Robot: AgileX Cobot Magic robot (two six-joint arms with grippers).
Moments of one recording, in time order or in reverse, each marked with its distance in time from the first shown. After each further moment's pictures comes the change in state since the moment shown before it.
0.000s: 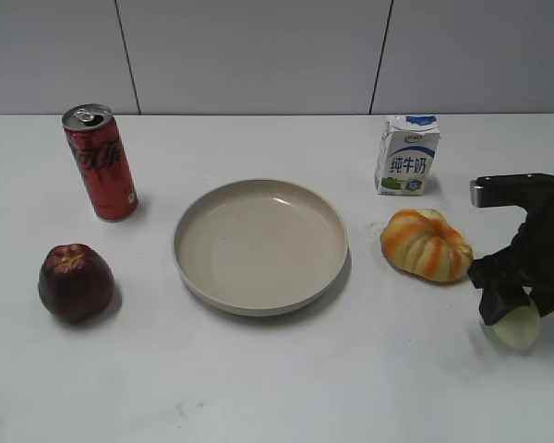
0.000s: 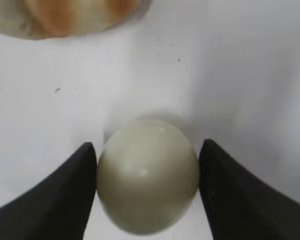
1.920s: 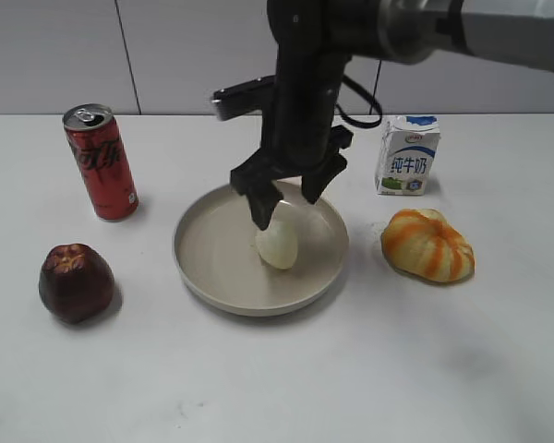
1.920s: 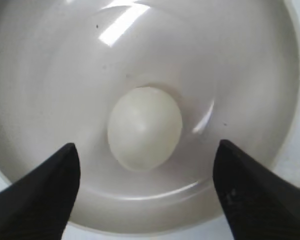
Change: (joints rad) left arm 0.000 0.000 0.000 0.000 0.000 0.000; right arm 0.464 0.470 -1.044 -0.001 0.503 -0.004
